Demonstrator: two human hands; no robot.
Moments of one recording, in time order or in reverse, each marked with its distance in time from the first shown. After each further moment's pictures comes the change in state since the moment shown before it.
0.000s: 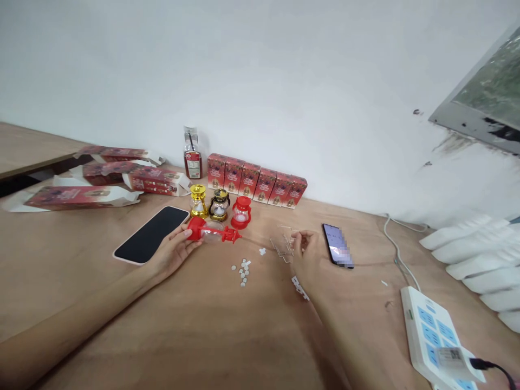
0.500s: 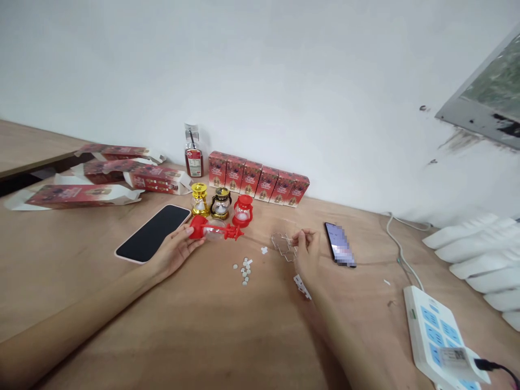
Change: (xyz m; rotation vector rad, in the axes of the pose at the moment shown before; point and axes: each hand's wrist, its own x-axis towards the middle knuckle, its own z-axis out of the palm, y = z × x) left_hand 0.003 -0.001 -0.002 -0.033 -0.008 -0.038; right_hand 0.003 0.007 0.012 0.367 0.027 0.214
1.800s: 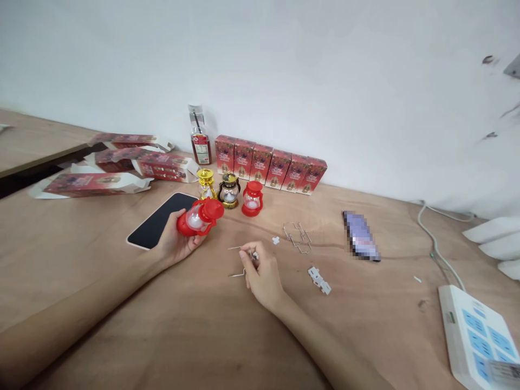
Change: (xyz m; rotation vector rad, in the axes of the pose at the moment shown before) left_hand 0.000 0.013 0.002 -0.043 0.032 -0.240; right_hand -0.096 -0.018 0.059 -0.143 -0.682 0.192
